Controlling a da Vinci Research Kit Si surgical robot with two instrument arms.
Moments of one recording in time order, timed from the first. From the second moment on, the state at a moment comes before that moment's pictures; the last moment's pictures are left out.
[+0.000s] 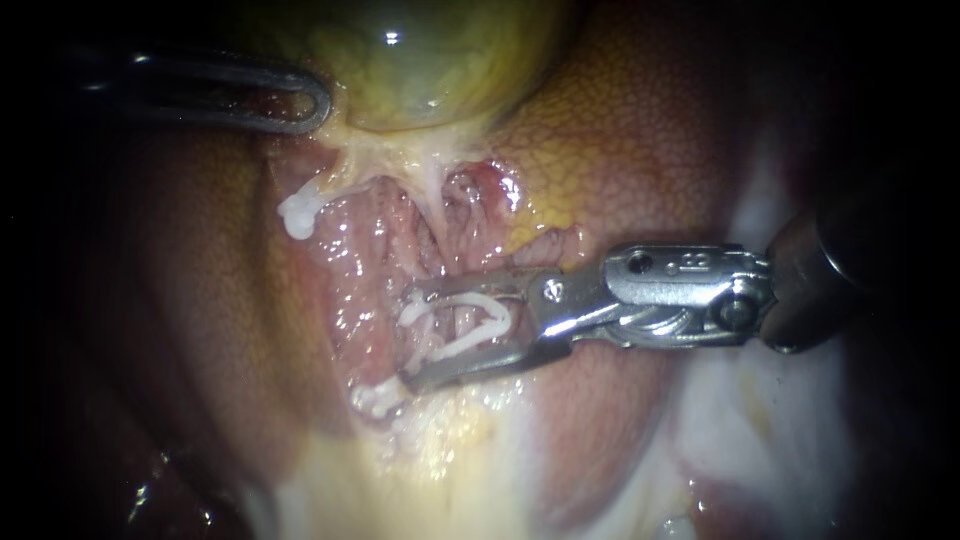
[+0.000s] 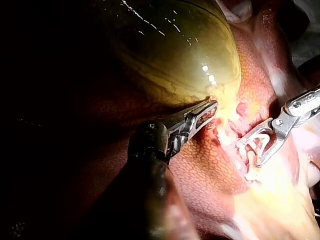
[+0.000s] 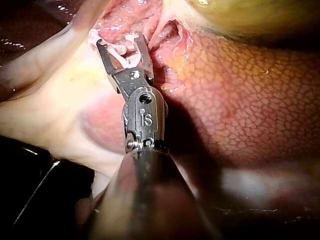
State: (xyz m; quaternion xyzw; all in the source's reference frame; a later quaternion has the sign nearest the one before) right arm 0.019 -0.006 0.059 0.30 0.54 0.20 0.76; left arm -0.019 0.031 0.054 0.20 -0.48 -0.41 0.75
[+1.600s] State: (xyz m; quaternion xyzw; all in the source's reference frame) right arm 0.014 -0.005 0.059 0.33 0.55 0.19 0.74; left arm -0.019 0.031 0.054 0.20 -0.48 -0.41 0.75
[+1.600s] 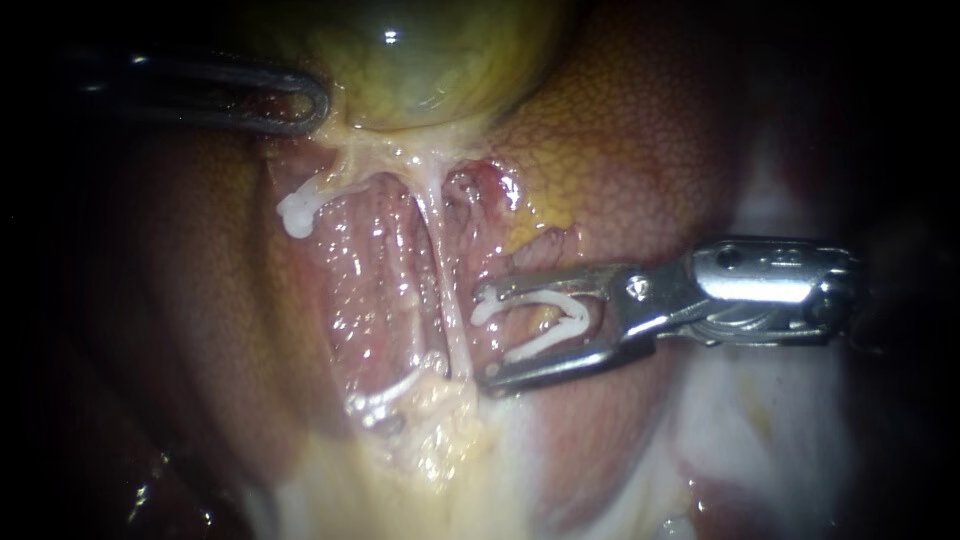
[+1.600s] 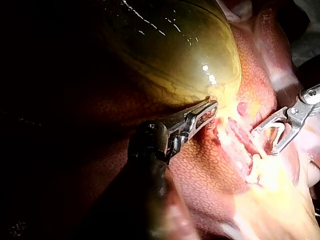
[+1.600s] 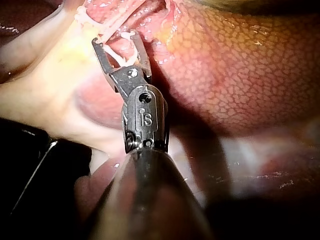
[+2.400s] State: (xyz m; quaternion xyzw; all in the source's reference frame) right arm 0.018 -0.006 0.059 0.40 0.60 0.19 0.67; left arm -0.019 0.031 0.054 0.20 -0.48 -0.41 0.75
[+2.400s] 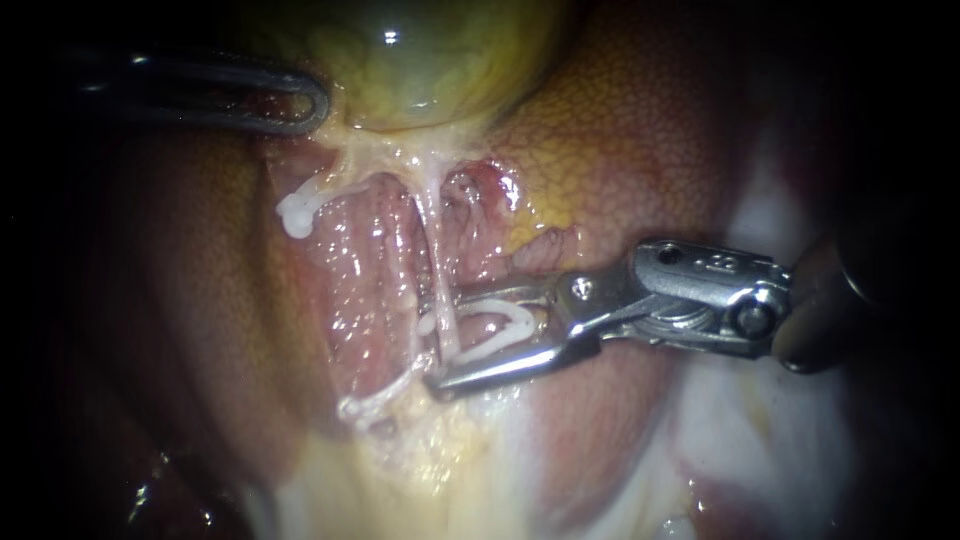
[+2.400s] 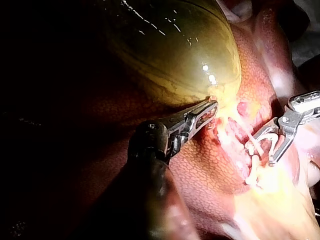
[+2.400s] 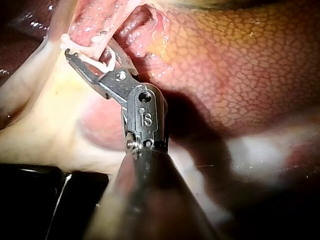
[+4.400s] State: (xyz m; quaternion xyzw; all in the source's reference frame) right arm 0.019 -0.007 0.057 0.47 0.61 0.18 0.61; left arm -0.019 0.031 0.054 0.20 -0.48 -0.41 0.75
